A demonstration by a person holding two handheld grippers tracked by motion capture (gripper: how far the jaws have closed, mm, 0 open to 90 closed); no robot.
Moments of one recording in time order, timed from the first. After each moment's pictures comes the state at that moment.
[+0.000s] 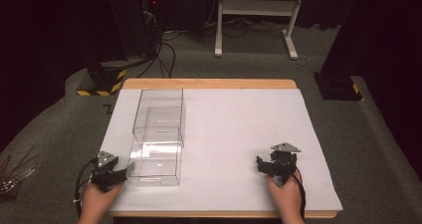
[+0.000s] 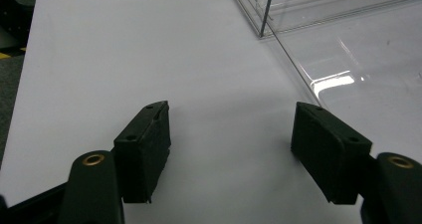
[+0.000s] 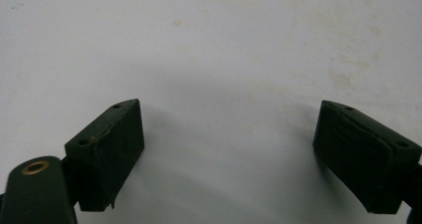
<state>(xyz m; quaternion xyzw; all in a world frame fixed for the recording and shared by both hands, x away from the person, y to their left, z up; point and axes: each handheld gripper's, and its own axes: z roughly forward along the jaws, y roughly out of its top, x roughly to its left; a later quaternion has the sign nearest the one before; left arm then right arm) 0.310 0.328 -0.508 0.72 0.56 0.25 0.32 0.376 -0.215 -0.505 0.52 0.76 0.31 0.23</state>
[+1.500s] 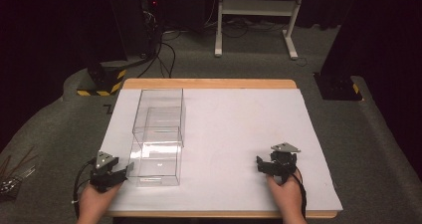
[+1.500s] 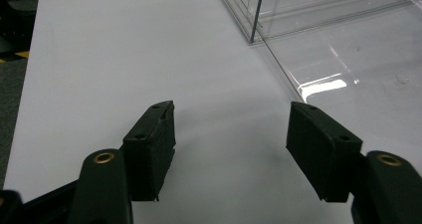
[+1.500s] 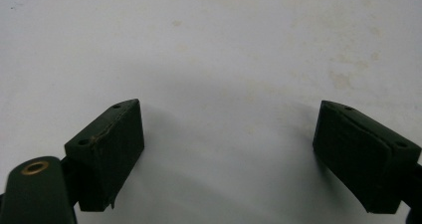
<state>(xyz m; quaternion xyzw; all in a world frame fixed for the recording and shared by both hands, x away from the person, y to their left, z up) 0.305 0.329 -0.502 0.72 0.55 0.25 0.34 0.376 -0.214 -0.505 0.53 0.76 0.31 0.23</state>
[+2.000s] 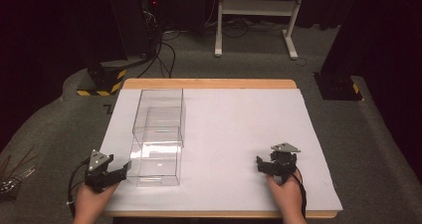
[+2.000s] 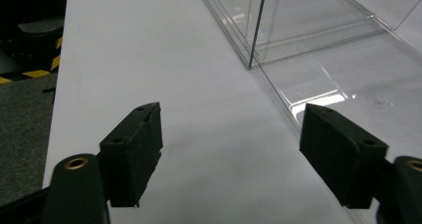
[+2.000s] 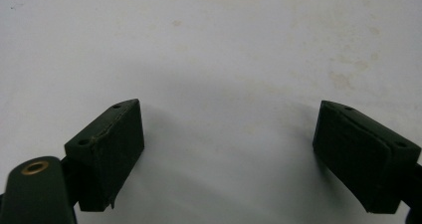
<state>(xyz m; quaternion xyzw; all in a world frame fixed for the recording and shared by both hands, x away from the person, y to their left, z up) 0.297 0.335 -0.487 0.71 0.54 0.28 0.36 0.376 -0.214 -0.505 0.53 0.76 0.31 0.23</state>
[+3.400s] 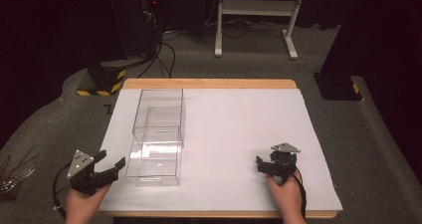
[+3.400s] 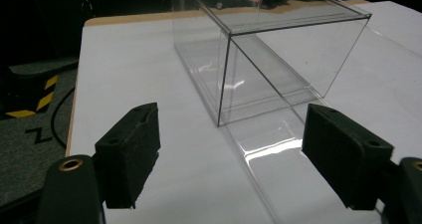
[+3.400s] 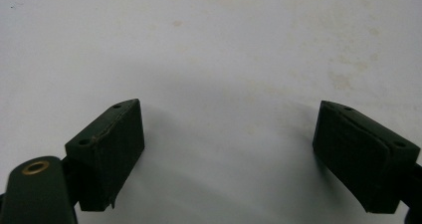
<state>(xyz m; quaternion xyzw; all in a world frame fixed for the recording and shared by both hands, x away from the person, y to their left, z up) 0.270 0.336 -0.441 0.67 0.51 0.29 0.44 0.376 -0.214 -0.505 0.52 0.76 0.31 0.23</state>
